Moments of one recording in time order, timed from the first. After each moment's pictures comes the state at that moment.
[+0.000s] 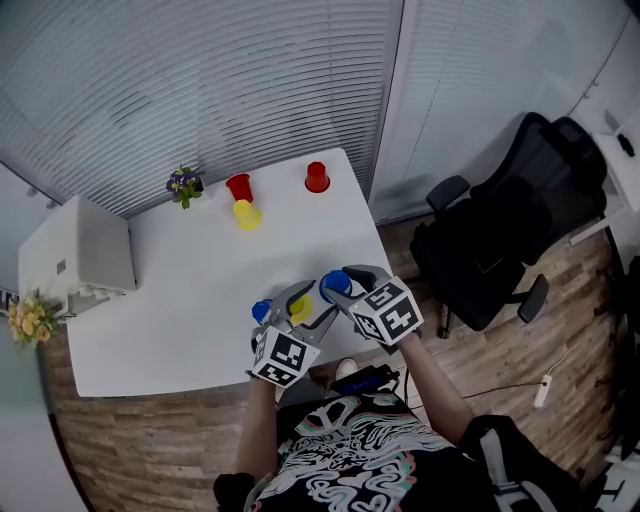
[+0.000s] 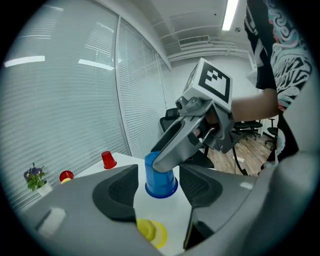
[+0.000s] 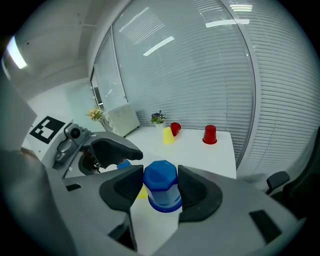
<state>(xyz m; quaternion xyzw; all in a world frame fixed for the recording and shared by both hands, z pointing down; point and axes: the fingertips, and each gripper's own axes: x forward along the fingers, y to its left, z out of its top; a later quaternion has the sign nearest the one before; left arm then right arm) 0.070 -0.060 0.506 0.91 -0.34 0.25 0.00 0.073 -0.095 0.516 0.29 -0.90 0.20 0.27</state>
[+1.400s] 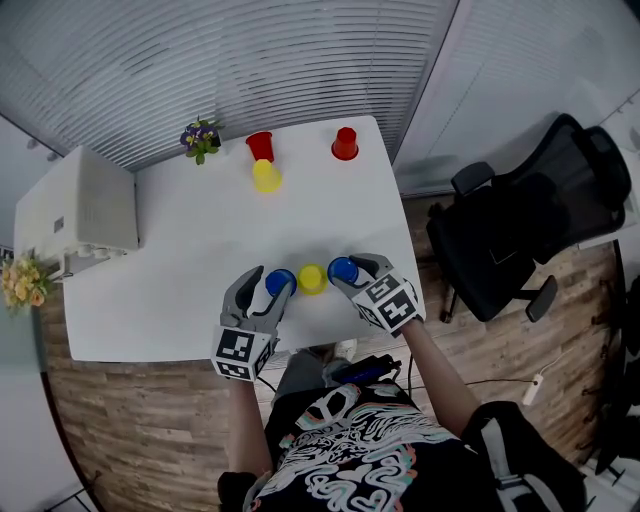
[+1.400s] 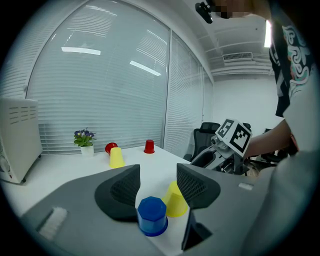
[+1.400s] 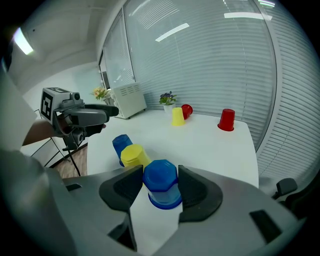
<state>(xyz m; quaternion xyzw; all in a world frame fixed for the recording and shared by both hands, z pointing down) -0.074 -0.047 0.513 0.83 -0.52 0.14 0.12 0.042 -0.080 0.595 0.24 -0.90 0.17 0.33</state>
